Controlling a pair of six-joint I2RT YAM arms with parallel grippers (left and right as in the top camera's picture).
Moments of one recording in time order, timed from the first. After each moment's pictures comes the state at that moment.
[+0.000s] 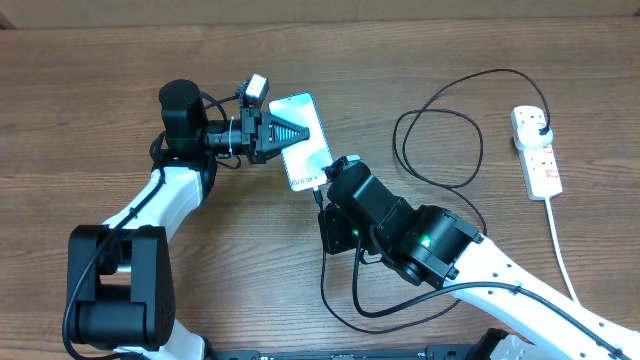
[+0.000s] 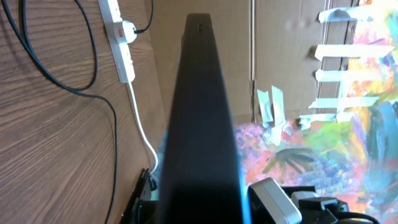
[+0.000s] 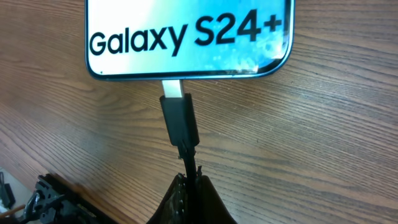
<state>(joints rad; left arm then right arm) -0.06 1.75 0.96 0.55 1.48 -1.20 0.87 1.33 1.14 -0.74 -0.03 0.64</state>
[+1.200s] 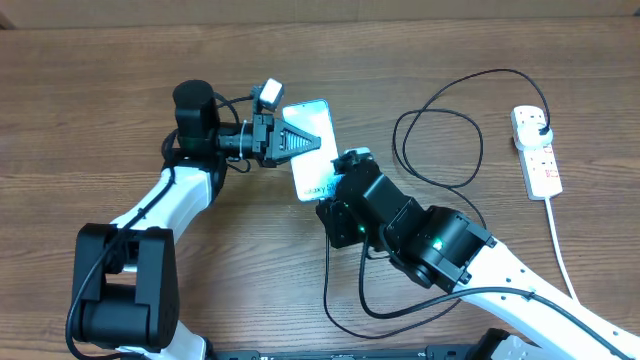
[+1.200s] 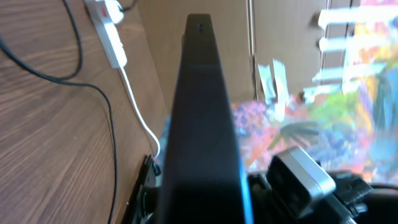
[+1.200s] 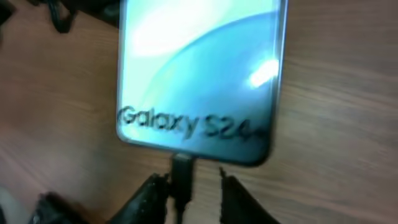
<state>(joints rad) -0.12 1.75 0.96 0.52 1.52 -1.12 0.86 1.30 1.15 -0.75 0.03 0.64</state>
